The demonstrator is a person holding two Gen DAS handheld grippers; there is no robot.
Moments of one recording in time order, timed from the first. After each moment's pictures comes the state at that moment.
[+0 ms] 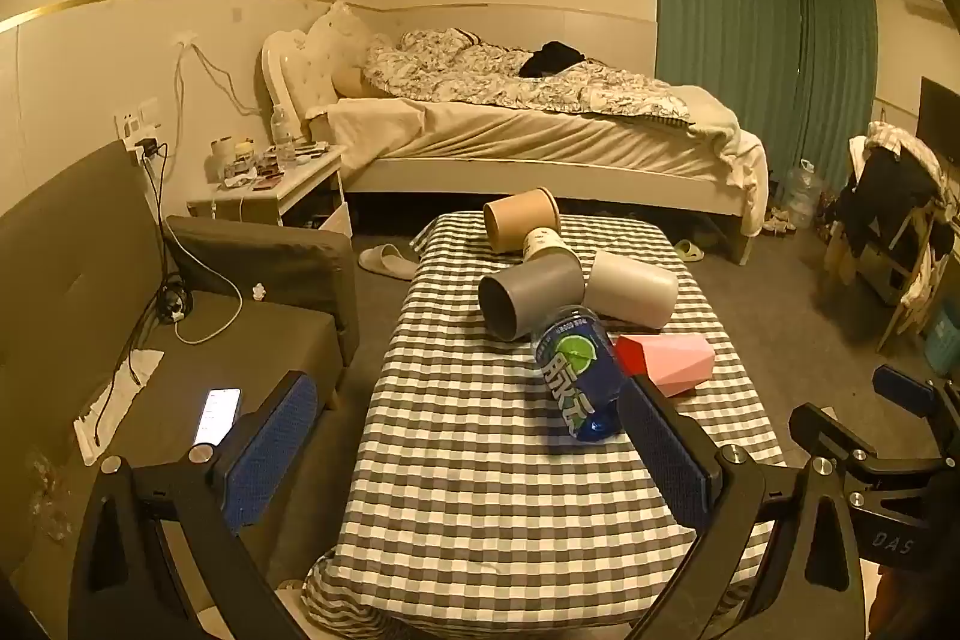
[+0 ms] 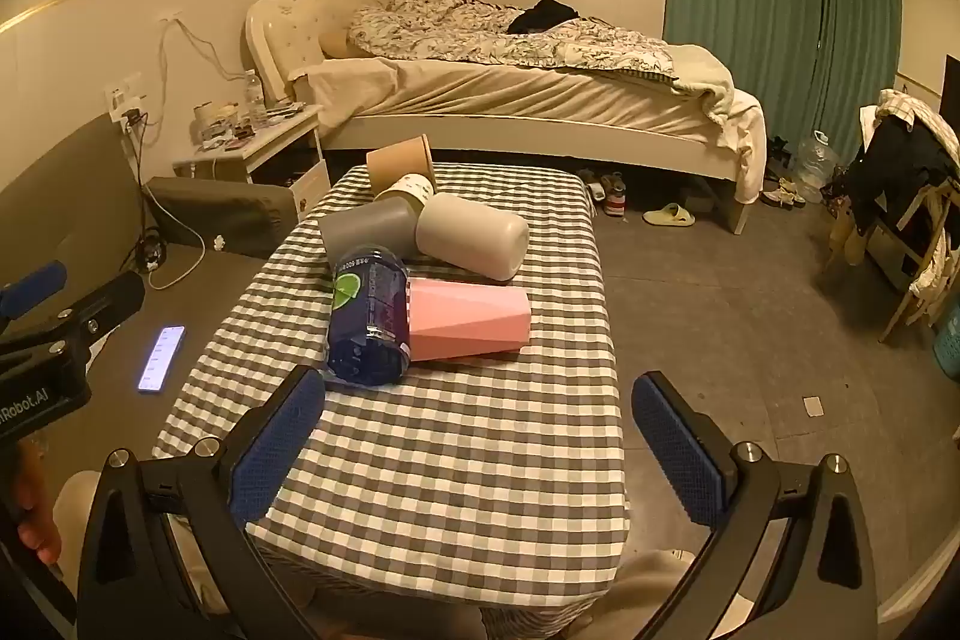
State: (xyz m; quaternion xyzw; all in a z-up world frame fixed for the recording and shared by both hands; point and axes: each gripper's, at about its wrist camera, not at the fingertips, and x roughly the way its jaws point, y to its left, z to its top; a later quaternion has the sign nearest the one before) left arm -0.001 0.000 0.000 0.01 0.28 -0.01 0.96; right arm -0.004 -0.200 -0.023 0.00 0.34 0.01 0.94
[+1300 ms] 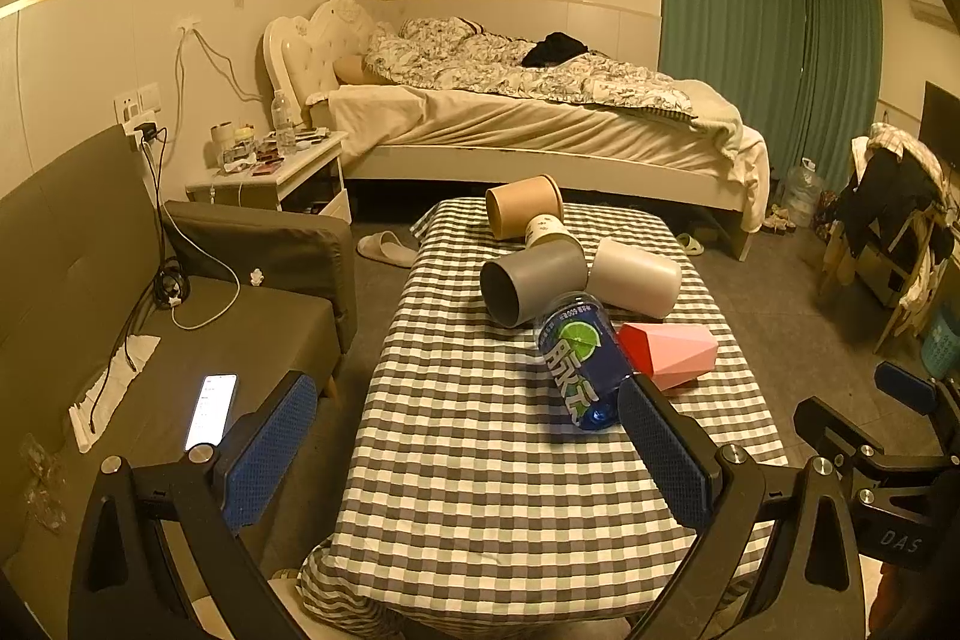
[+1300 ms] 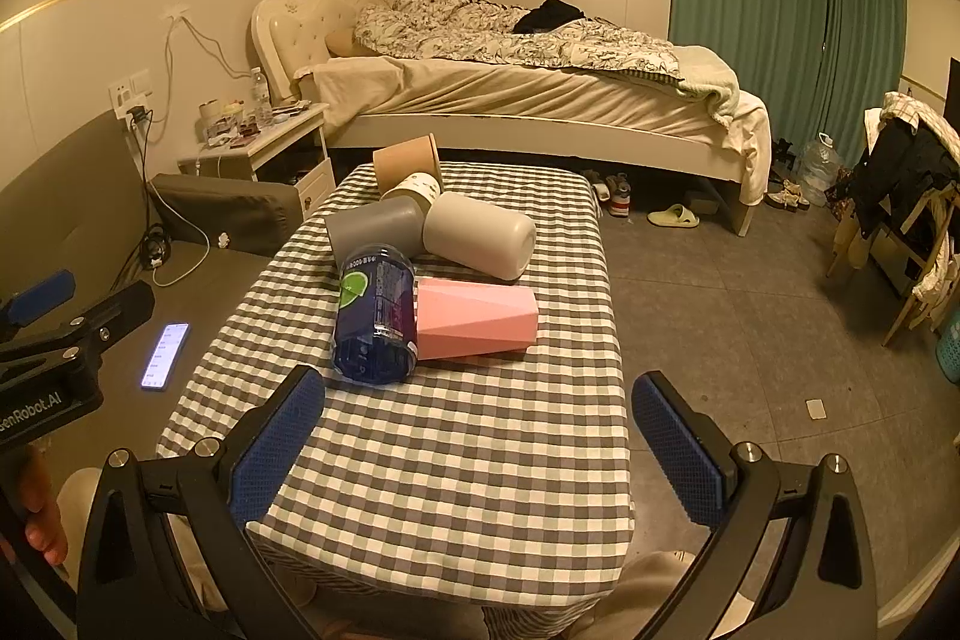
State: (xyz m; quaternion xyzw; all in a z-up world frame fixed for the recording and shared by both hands) left arm -0.001 0.006 -0.019 0.00 0.30 -0.01 0.95; right arm -0.007 -0.195 -0.023 0.00 0.34 0.01 0.94
